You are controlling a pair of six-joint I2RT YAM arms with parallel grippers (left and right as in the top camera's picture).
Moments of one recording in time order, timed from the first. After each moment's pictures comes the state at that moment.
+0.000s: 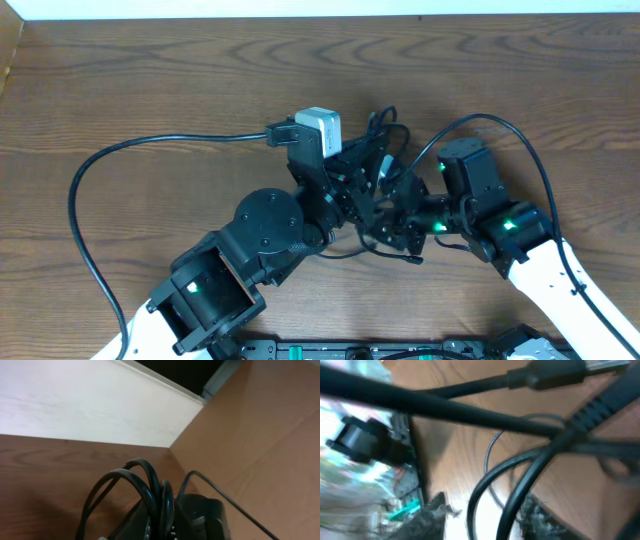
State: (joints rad) left arm -0.92 1.01 1.16 -0.24 -0.17 -0.63; right arm 0.48 1.17 0.87 -0.54 -0.75 -0.15
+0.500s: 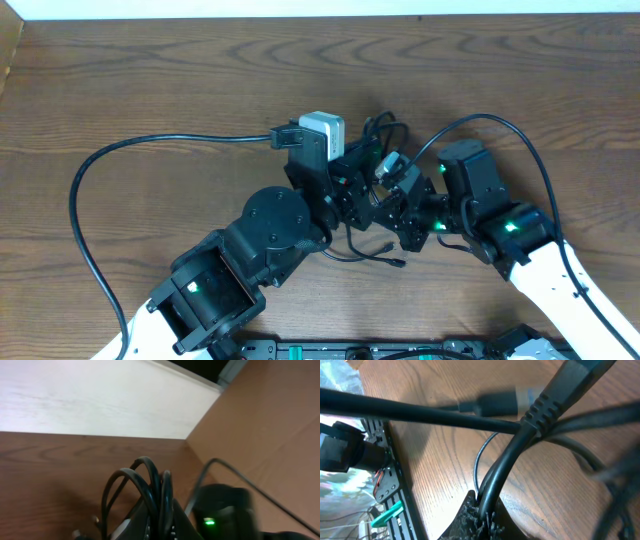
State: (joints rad) left arm -0.92 1.01 1.16 -0.32 -0.23 -0.56; right arm 0.48 1.15 0.87 -0.57 -0.65 -0.10
